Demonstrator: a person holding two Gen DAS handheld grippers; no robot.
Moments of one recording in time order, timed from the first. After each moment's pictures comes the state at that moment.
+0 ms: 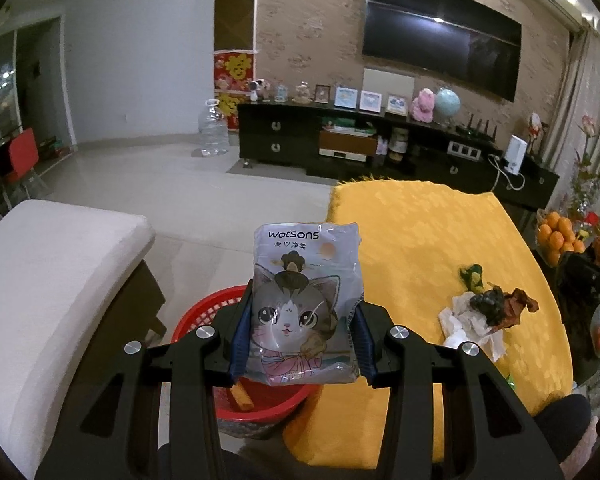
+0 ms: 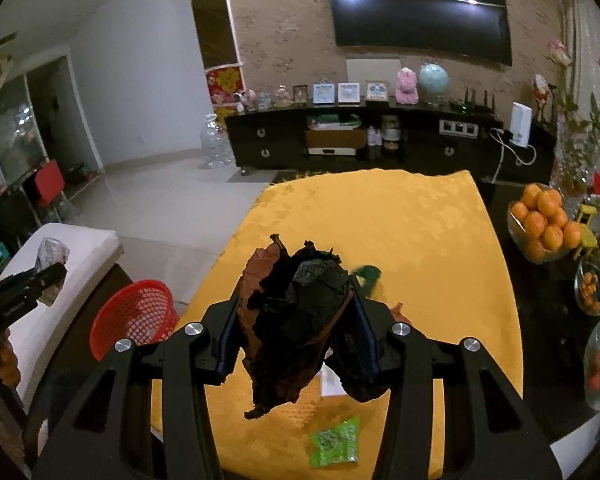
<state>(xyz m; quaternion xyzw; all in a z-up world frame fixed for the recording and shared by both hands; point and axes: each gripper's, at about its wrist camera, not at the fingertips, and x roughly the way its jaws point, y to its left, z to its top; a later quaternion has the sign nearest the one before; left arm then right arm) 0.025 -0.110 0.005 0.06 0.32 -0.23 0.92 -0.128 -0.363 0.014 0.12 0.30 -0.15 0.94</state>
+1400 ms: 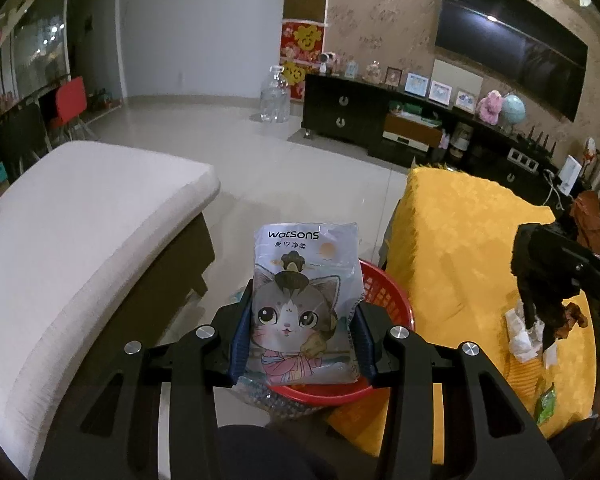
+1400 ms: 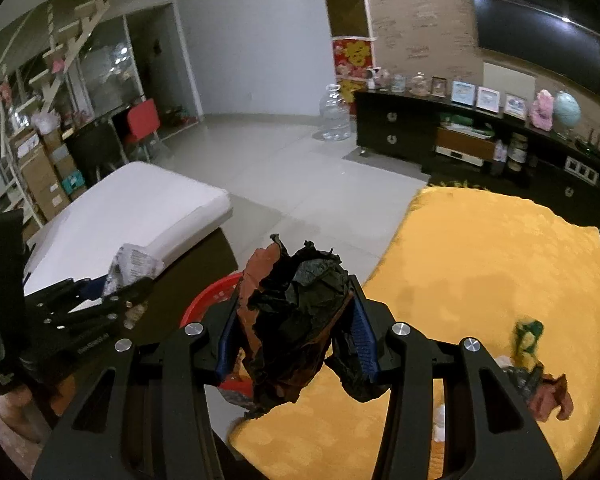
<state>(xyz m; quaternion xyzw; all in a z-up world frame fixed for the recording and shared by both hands) 0.067 -0.037 -0.030 0.03 0.38 -0.14 0.92 0.010 -0.229 0.006 0.06 0.34 0.05 0.94</state>
